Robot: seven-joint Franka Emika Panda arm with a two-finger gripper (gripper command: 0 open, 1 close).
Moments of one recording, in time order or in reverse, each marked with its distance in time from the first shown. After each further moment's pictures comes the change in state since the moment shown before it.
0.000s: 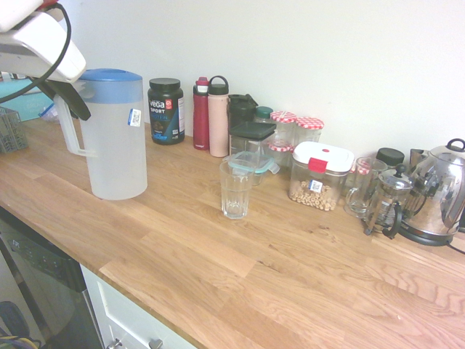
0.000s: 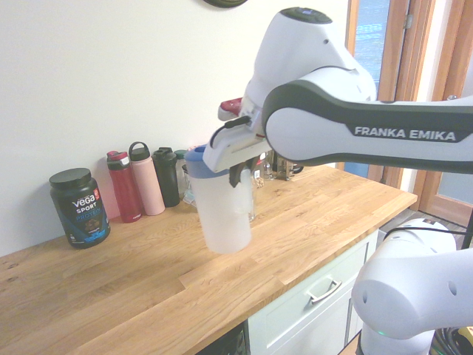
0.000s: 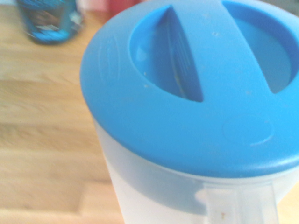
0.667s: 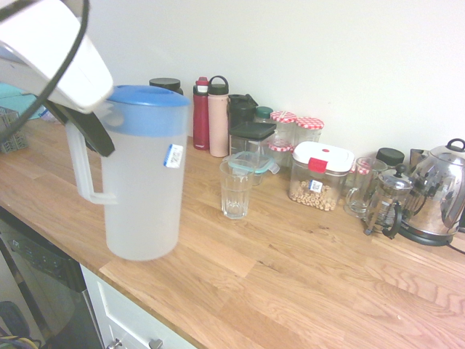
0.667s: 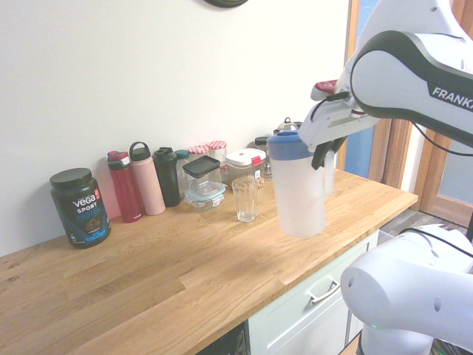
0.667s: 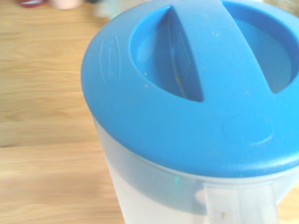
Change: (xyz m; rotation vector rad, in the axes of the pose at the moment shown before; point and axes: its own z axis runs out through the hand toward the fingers) arm 0.081 0.168 -0.040 -0.057 -0.024 0.132
